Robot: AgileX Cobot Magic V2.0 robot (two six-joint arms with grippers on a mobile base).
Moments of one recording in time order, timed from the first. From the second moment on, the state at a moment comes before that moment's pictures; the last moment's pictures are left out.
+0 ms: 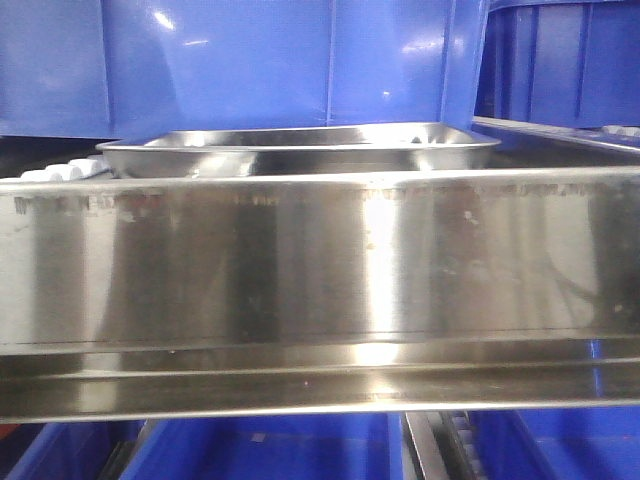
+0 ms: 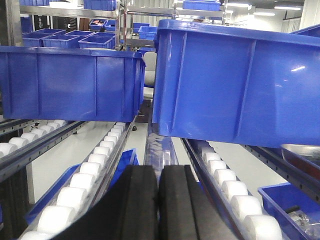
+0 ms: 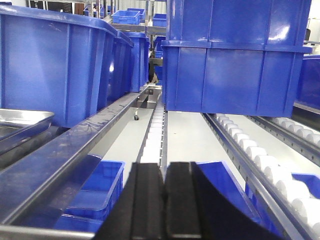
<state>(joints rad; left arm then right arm) 0.00 0.00 0.00 0.05 0.00 -0.08 0.00 0.00 0.00 -0.02 0.05 -0.02</state>
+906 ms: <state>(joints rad) 0.00 0.00 0.00 0.05 -0.09 -0.08 0.00 0.00 0.00 -0.02 -0.07 -0.02</state>
